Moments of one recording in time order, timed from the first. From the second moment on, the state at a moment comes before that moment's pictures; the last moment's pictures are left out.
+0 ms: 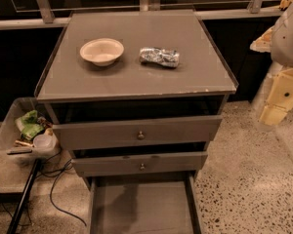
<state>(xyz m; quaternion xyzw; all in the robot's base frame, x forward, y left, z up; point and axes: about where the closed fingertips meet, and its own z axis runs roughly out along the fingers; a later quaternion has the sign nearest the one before) 0.438 -0.217 0.976 -0.60 0.78 -0.03 0.16</state>
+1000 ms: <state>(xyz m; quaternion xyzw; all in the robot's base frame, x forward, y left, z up) 0.481 -0.197 0.980 -0.62 0.76 -0.03 0.19</state>
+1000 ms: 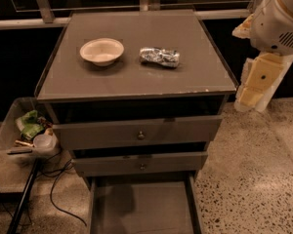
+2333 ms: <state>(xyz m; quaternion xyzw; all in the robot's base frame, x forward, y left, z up) 0.572 -0.181 0.971 -0.60 0.74 0.01 0.30</state>
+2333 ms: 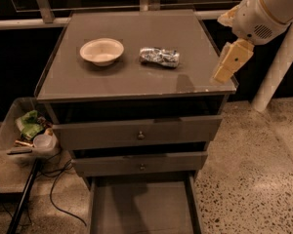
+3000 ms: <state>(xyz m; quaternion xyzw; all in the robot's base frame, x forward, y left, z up) 0.615 -0.151 0.951 -0.60 0.73 0.02 0.32</state>
